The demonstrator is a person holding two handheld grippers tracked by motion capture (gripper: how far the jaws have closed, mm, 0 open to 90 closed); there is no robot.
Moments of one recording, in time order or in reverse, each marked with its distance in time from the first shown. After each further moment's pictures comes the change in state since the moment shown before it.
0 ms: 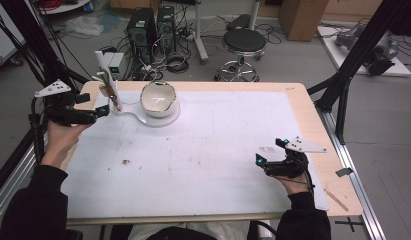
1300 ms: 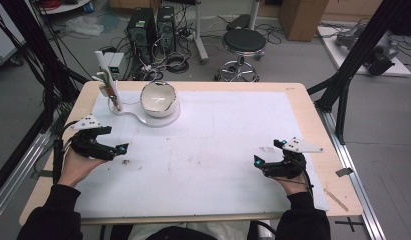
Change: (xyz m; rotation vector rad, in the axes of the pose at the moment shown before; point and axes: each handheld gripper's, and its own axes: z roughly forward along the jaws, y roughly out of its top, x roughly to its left) left arm -0.049 -0.069 0.013 0.230 -0.104 0.117; right arm 0.002 -0.002 0.004 0.028 0.008 -0.016
